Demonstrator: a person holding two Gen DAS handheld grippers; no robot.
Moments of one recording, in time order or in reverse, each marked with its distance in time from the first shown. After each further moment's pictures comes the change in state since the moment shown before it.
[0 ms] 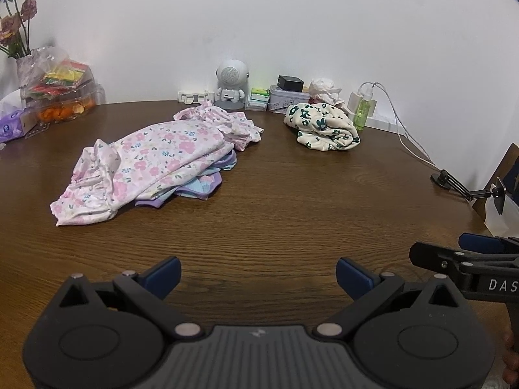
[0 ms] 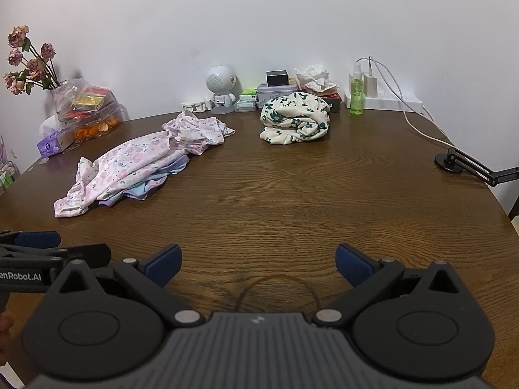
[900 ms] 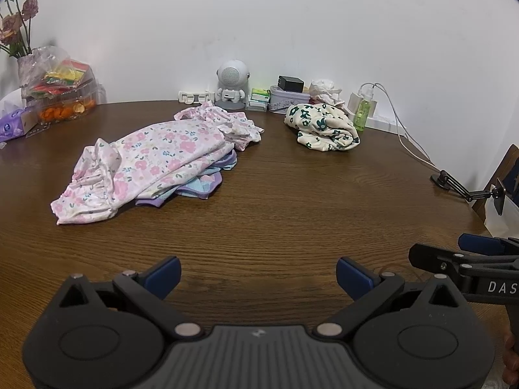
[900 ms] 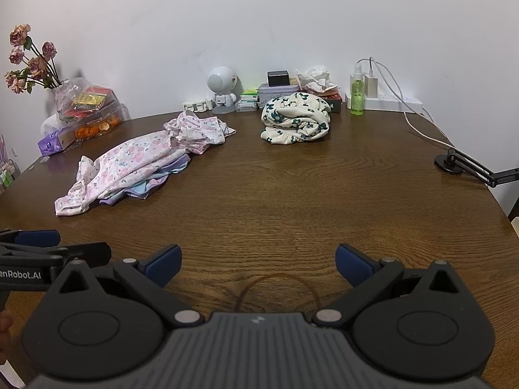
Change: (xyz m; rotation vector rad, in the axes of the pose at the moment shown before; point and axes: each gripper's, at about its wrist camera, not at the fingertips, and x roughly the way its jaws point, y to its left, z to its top) left arm 0.000 0.002 -0.001 -0.003 0.001 -0.003; right arm -0.002 0.002 -0.001 -0.008 0.000 0.000
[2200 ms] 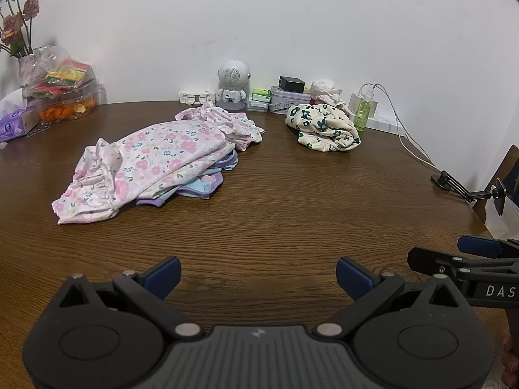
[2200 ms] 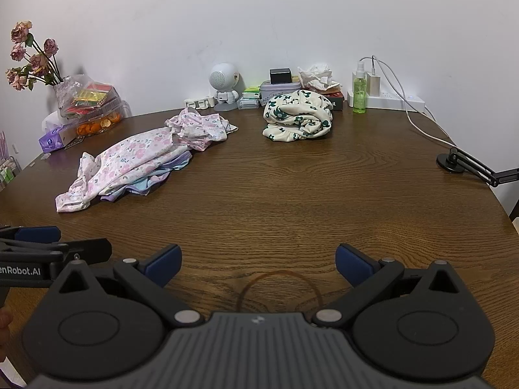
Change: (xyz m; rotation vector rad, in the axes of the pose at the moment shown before) left arm 0.000 0.001 0.000 -0.001 -0.003 0.003; right arm 0.001 0.001 -0.001 -0.005 0.006 -0.001
